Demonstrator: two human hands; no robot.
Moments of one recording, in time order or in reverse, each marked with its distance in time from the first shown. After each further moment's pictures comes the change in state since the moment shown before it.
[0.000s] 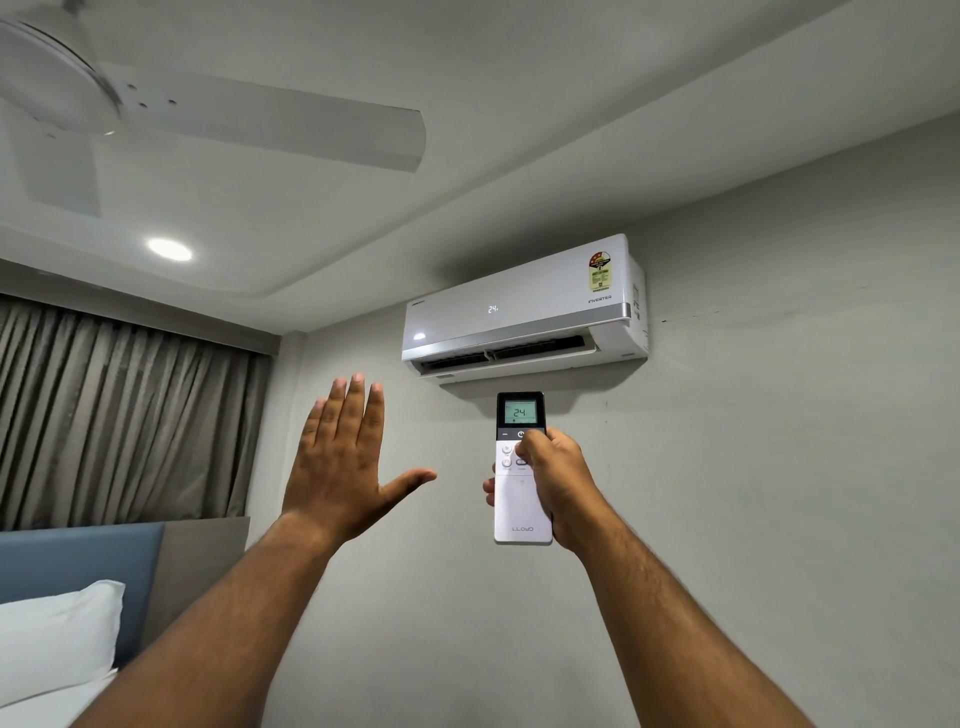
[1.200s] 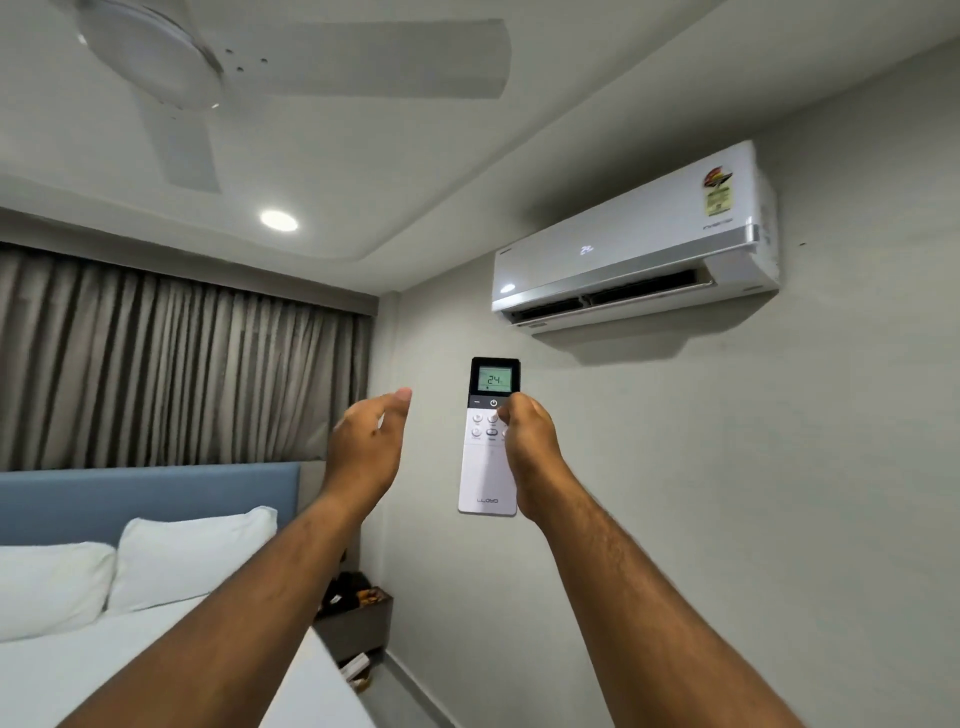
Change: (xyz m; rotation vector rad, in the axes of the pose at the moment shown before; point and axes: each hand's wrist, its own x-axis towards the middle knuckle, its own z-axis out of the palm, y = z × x) left_hand -0.043 -0.049 -0.019 -0.743 -0.019 -0.590; right_hand -0.010 0.048 0.119 0.035 -0.079 0.156
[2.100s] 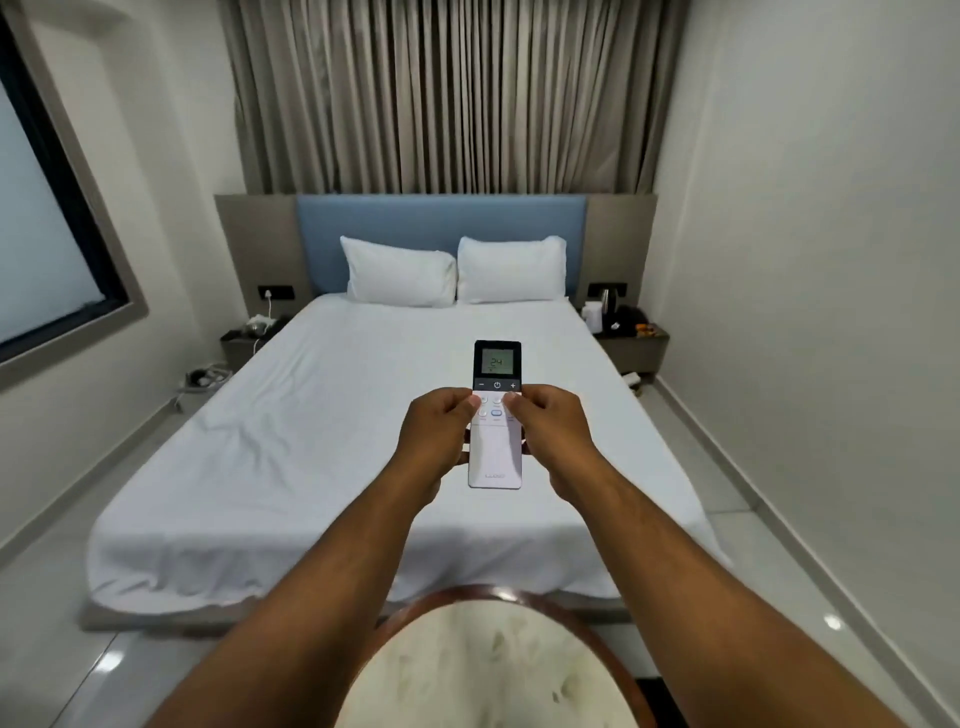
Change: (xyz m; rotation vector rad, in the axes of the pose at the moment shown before) left_hand -0.224 -0.186 -0.201 0.031 0.124 -0.899; right_hand -0.154 0.288 0.213 -0.135 -0.589 0.393
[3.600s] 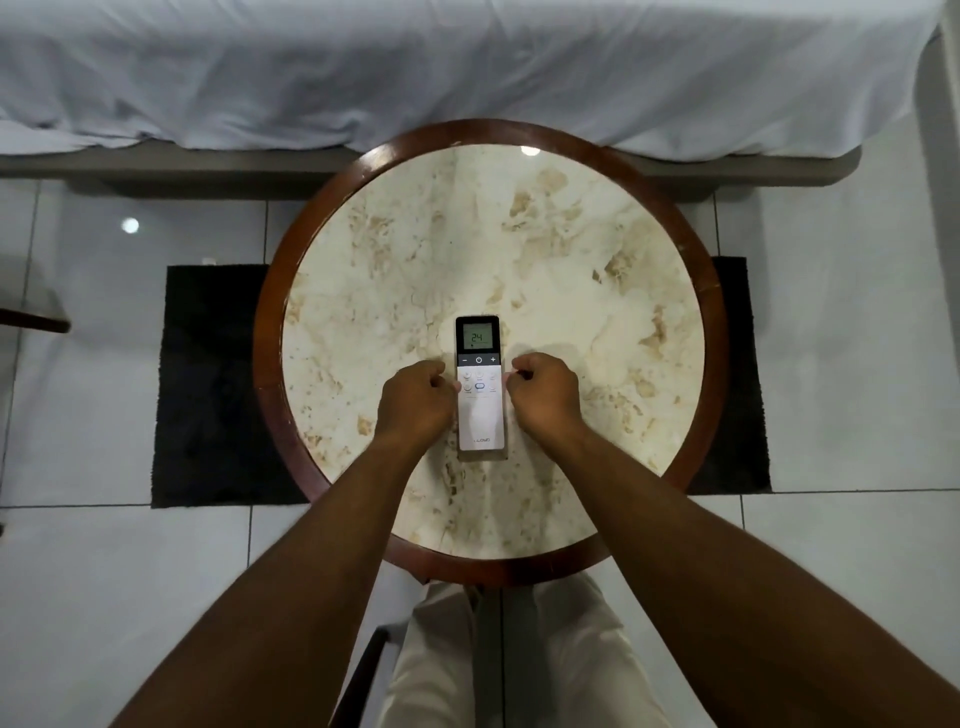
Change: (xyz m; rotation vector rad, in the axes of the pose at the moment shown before) left_hand -0.140 -0.522 0.001 0.610 -0.134 -0.691; right_hand -0.141 0.516 0.068 -0.497 -0.167 0.679
